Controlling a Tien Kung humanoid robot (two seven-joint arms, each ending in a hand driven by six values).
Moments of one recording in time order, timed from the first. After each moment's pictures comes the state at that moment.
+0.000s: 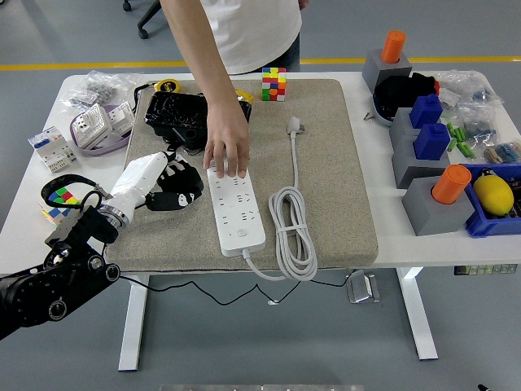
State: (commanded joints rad) left arm -0.55 0.35 -0.57 -0.99 1.57 0.48 0.00; right arm 0.00 -0.23 0.98 0.37 -0.68 -0.10 -0.01
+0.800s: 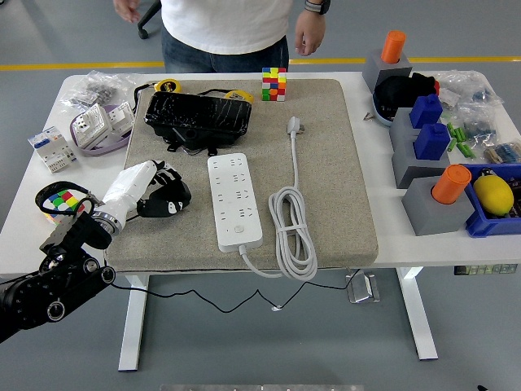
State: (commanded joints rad) left arm -0.54 0.34 -0.57 -0.95 1.53 0.47 -0.01; right arm 0.00 -0.23 0.99 0.37 -0.68 -0.10 -0.01
